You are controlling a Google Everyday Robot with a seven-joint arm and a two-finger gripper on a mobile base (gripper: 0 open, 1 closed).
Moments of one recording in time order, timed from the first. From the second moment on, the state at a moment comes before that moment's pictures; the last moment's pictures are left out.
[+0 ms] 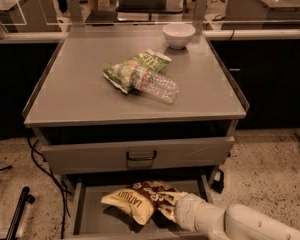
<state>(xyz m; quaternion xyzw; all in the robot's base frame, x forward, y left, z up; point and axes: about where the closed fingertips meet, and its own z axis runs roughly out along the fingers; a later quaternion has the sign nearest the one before) 0.442 -0.051 0.539 -0.62 0.58 0.05 0.53</state>
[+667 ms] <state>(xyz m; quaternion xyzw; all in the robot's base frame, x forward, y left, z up) 0.482 -0.048 0.489 -0.63 0.54 0.05 0.55</state>
